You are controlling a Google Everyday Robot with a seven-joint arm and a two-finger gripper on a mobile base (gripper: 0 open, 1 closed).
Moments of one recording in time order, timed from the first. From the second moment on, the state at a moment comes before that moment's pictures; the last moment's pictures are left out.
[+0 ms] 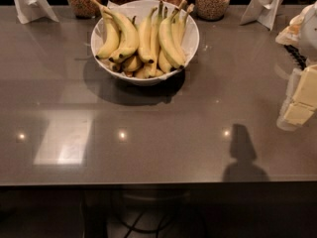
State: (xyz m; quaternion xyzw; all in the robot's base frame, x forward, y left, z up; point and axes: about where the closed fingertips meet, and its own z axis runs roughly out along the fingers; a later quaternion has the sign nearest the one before) arm 0.438 -0.217 0.976 -0.60 0.78 -0.03 0.16
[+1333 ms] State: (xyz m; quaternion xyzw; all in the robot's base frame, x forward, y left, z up) arm 0.537 -0.134 0.978 -0.53 0.80 0.03 0.30
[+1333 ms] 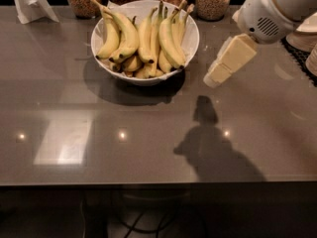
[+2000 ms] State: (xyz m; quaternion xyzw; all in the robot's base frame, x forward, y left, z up) arm 0.573 -0.096 0.977 -0.50 0.80 0.05 0.32
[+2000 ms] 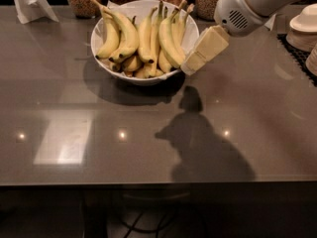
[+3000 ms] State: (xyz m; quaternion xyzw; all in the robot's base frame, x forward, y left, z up) arm 0.617 -0.041 0.978 -0.49 0.78 0.09 0.38
